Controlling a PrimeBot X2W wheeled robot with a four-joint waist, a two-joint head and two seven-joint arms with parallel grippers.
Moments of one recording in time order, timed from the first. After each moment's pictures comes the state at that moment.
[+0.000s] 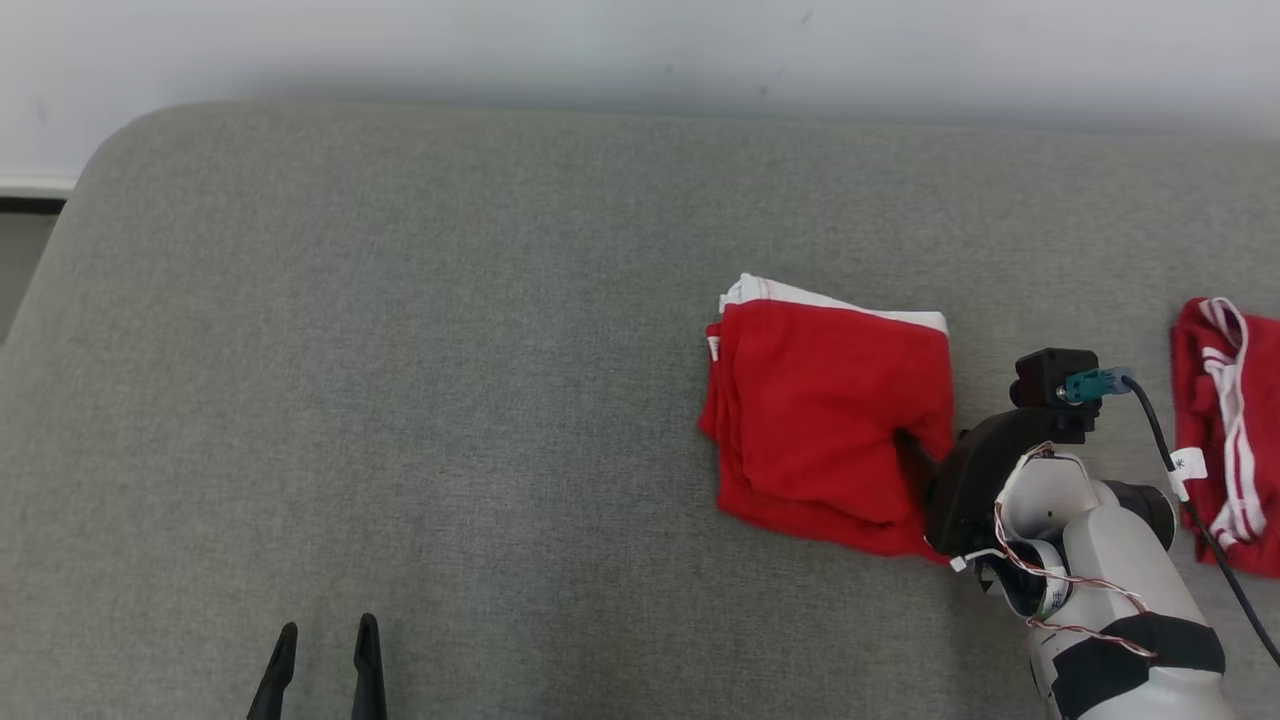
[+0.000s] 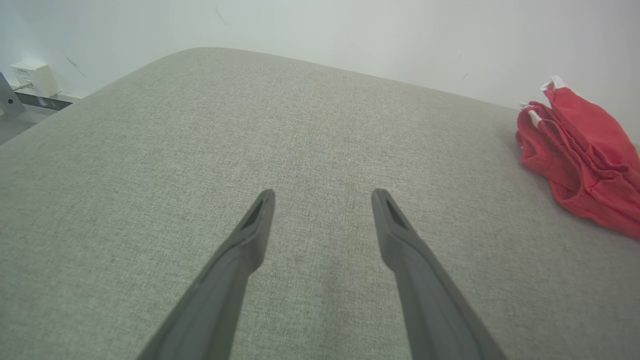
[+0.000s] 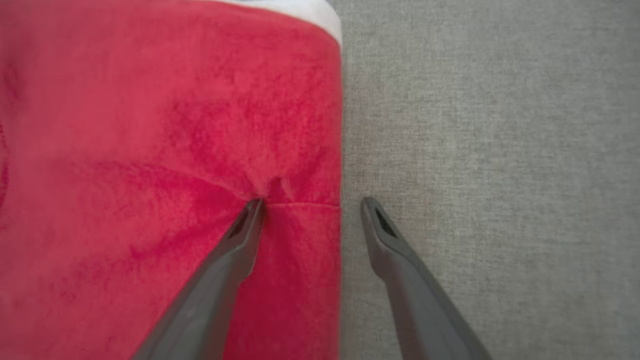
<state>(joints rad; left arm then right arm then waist) 0.11 0.05 0.01 0.11 -0.25 -0.12 -0.26 -0.53 -0.06 -0.05 0.60 0.21 0.13 0.50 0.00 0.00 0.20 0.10</state>
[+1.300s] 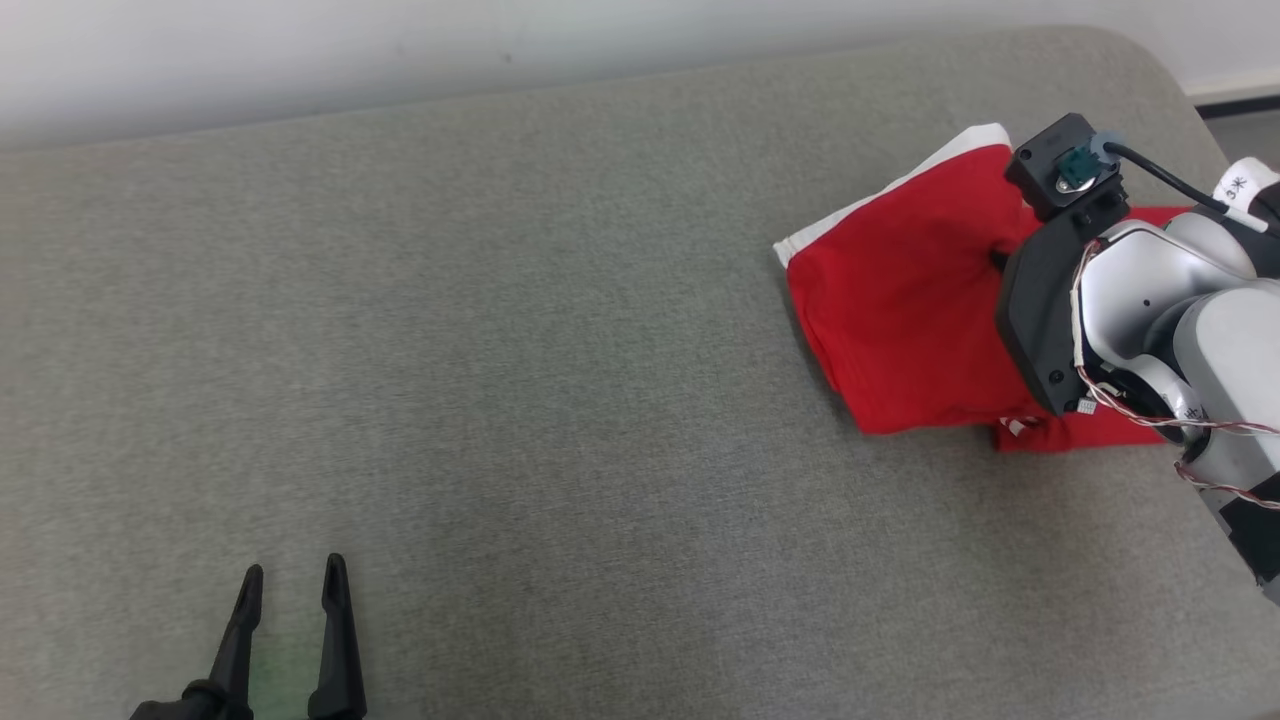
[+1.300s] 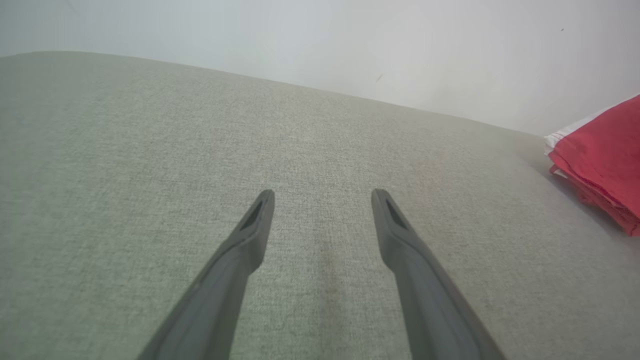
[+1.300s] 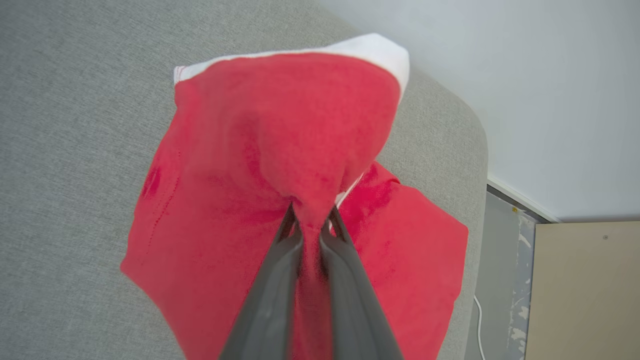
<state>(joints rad) 0.05 0.05 0.04 0.08 -0.27 -0.12 -0.26 -0.87 -0.56 0.60 0.29 0.41 0.13 0.82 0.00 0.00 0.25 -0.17</state>
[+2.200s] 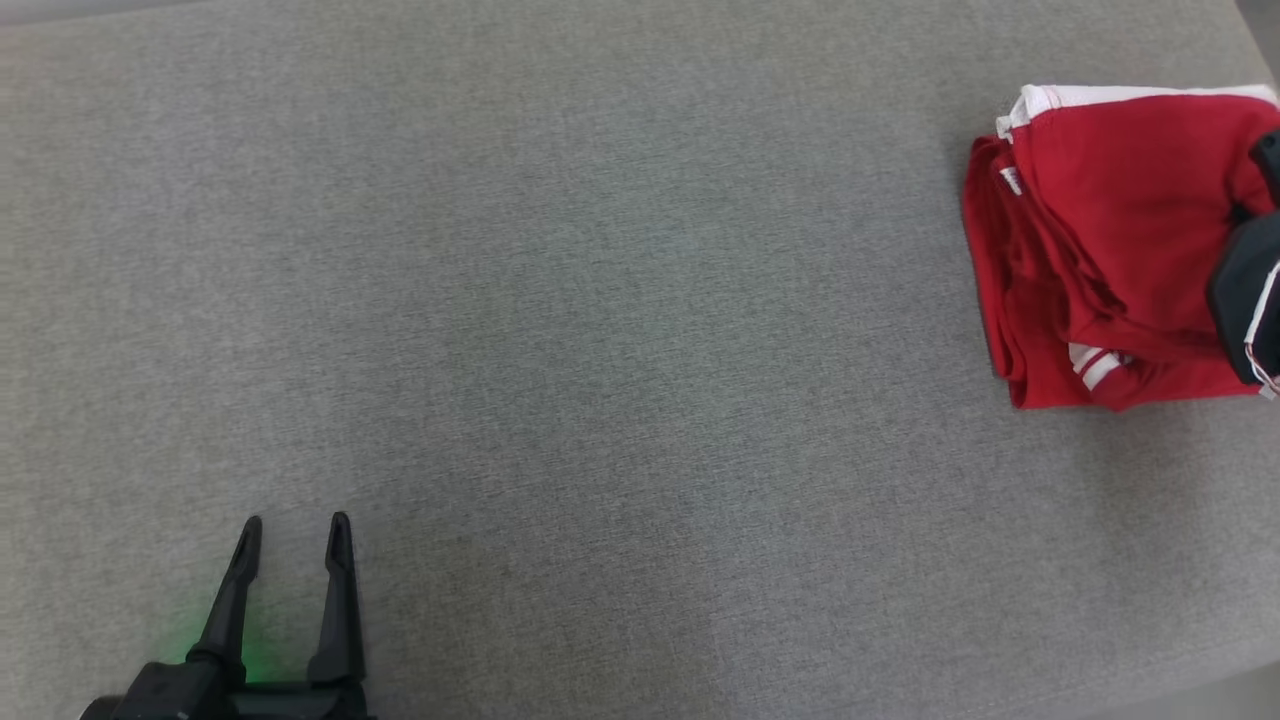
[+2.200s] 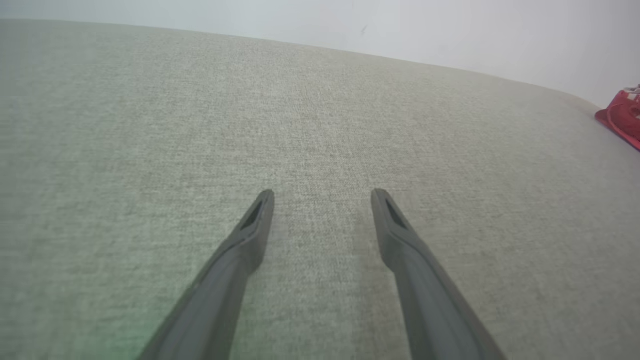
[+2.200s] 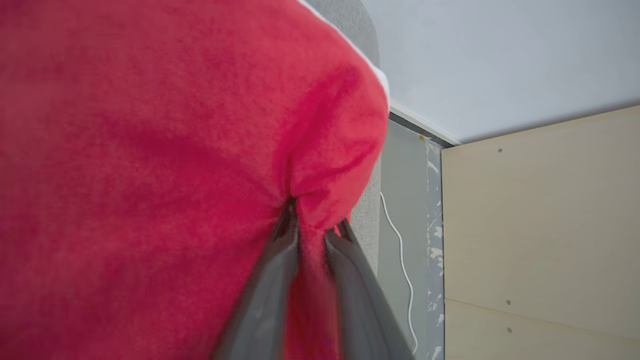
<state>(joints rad) -0.01 0.07 0.03 0.06 -0.19 -0.13 -0.26 -0.87 -0.64 0.40 0.64 0.16 0.13 0.47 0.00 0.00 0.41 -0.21</state>
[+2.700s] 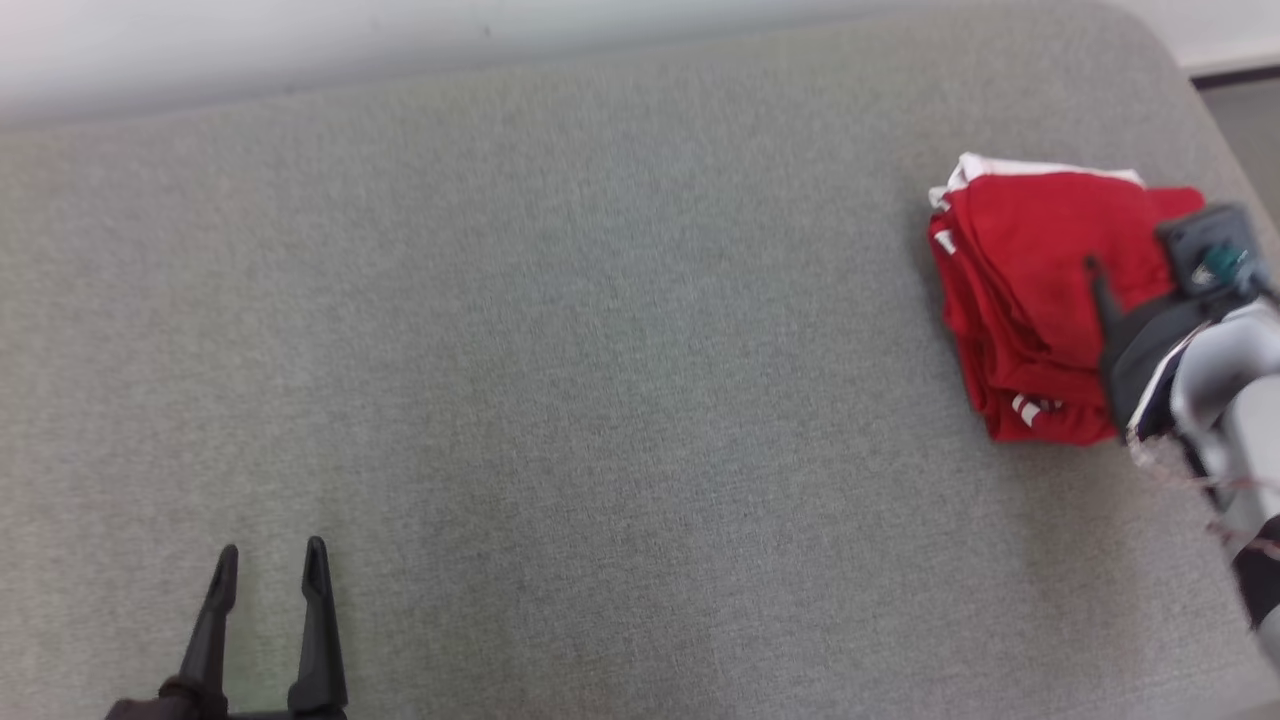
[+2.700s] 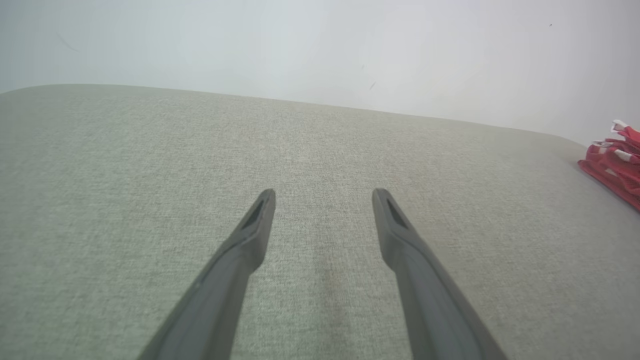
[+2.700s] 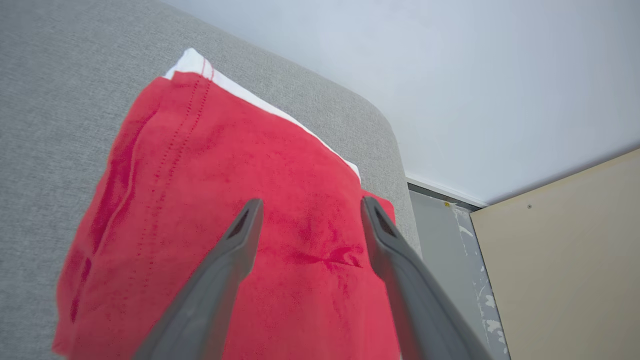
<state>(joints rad) 0.05 0.06 0.06 0.01 -0.22 -0.13 -0.26 -0.73 -0.46 0.24 0.64 0.04 0.13 0.20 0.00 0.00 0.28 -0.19</state>
